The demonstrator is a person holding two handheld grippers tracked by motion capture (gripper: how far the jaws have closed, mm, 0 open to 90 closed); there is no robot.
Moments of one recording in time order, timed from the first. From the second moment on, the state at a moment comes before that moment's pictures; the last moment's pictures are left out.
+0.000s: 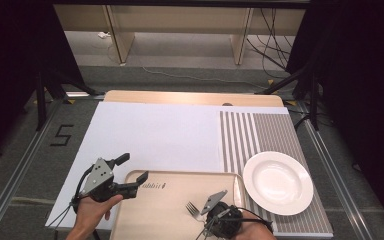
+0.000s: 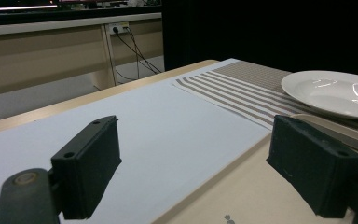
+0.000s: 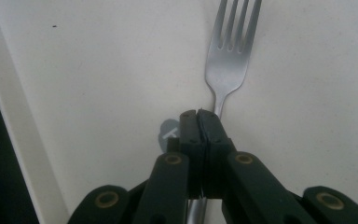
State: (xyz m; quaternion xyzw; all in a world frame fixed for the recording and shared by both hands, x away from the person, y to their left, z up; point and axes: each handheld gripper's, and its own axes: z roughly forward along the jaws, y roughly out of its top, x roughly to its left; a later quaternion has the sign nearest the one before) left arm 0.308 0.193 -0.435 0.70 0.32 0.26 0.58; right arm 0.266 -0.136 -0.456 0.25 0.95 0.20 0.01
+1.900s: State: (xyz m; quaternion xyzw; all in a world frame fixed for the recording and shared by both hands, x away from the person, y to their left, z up) left arm 0.308 0.193 -0.435 0.70 0.32 0.26 0.58; right arm 0.293 -0.189 -0.454 0.32 0.93 0.20 0.03
